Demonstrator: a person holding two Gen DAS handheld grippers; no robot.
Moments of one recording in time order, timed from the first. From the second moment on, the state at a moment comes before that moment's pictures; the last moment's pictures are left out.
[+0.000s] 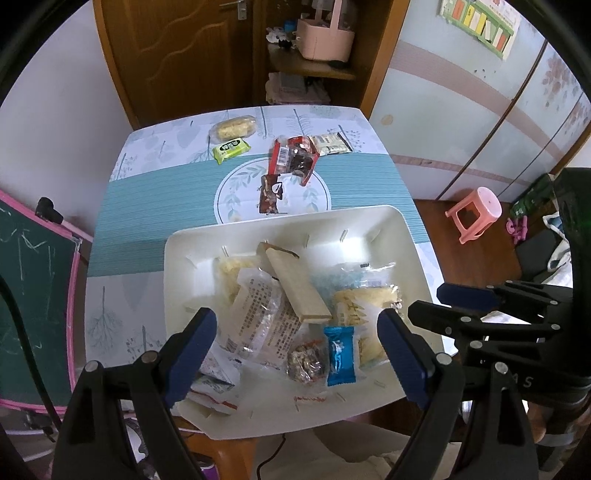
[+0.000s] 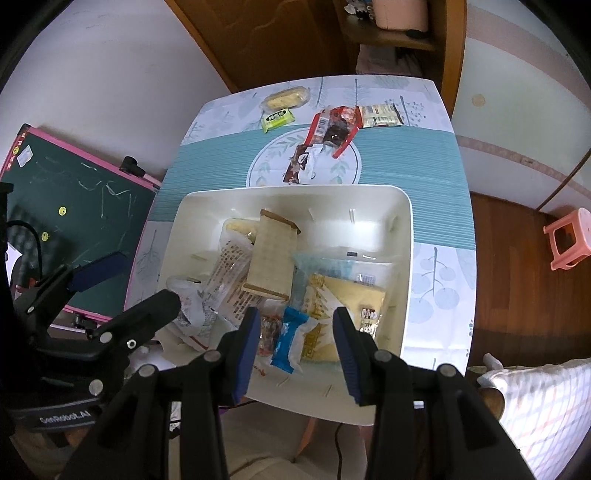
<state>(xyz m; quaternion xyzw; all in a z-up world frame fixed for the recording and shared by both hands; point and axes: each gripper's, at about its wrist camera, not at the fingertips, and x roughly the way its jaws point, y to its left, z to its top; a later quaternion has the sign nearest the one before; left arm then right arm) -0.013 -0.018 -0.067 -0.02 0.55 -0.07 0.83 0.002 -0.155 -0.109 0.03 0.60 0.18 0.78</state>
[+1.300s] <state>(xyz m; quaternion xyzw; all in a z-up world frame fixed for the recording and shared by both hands) 0.191 0.001 -0.171 -0.01 0.60 -0.06 0.80 0.202 -0.156 -0.136 0.06 0.58 0.10 0.81</state>
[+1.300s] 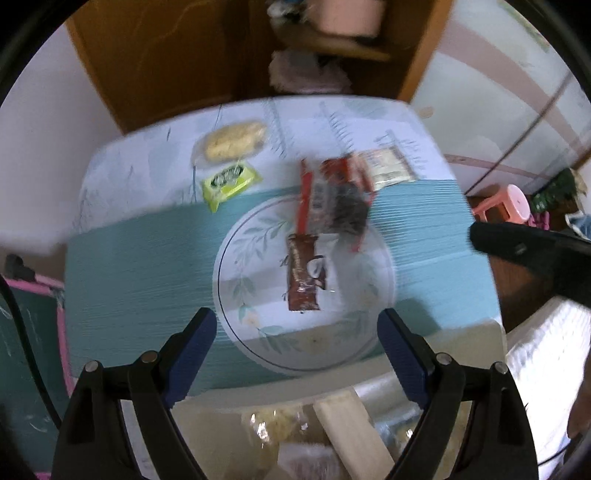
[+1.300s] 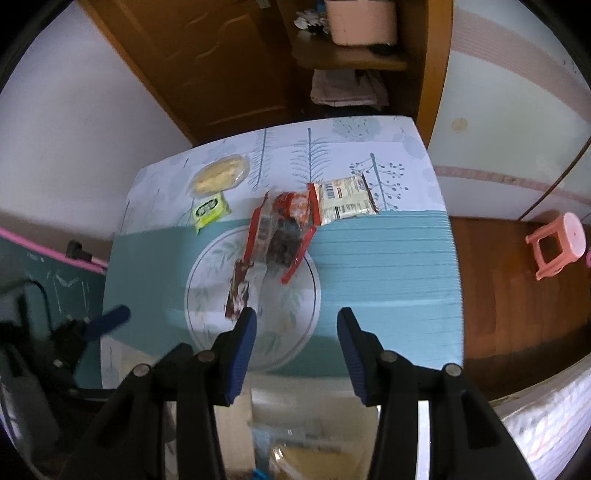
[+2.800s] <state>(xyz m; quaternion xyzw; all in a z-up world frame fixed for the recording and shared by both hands) 0.254 -0.012 -0.274 -0.12 0.67 0.02 0.73 0.290 -0.121 -0.266 0.09 0.66 0.04 0.74</state>
